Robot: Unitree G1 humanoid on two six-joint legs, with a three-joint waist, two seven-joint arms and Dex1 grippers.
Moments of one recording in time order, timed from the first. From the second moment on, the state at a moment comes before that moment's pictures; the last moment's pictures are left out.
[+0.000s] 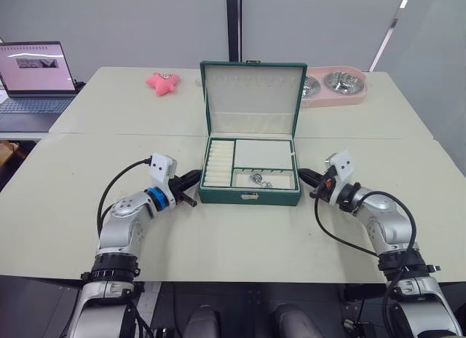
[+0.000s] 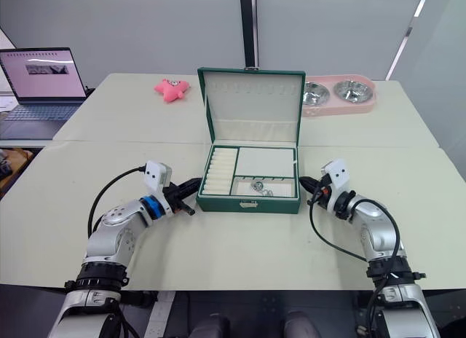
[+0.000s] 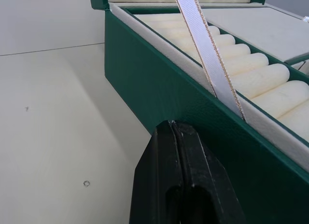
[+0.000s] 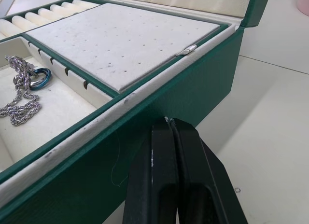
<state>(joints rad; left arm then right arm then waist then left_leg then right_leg) -0.44 0.43 0.11 0.33 -0.35 0.25 -0.80 -0.46 -0.41 -0.01 0.23 0.29 0.28 0.74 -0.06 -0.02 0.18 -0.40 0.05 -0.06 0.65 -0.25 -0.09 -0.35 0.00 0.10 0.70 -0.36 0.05</state>
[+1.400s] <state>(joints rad) -0.15 0.43 0.13 0.00 -0.39 0.37 -0.81 -0.26 -0.42 -0.05 -0.12 0.30 0.52 0.74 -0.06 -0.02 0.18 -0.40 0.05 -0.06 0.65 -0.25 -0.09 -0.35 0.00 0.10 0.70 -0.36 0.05</state>
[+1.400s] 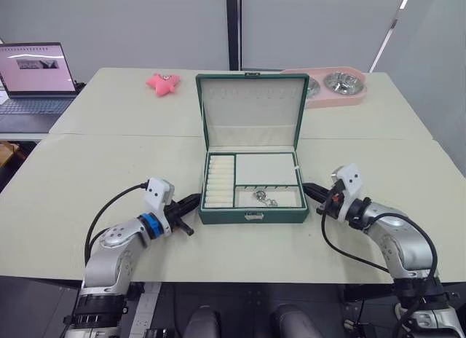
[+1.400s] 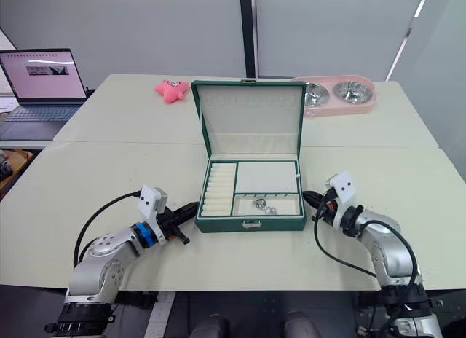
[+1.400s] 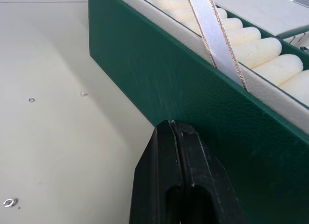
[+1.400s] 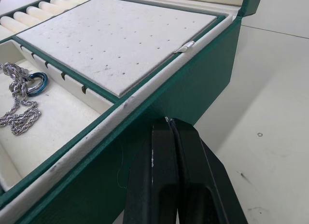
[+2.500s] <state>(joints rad) 0.22 0.51 0.39 -0.29 -0.62 0.25 -0.92 -0.45 -0.50 -0.09 0.20 0.34 0.36 0.86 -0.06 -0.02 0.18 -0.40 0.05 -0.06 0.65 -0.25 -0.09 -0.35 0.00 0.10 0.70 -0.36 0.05</state>
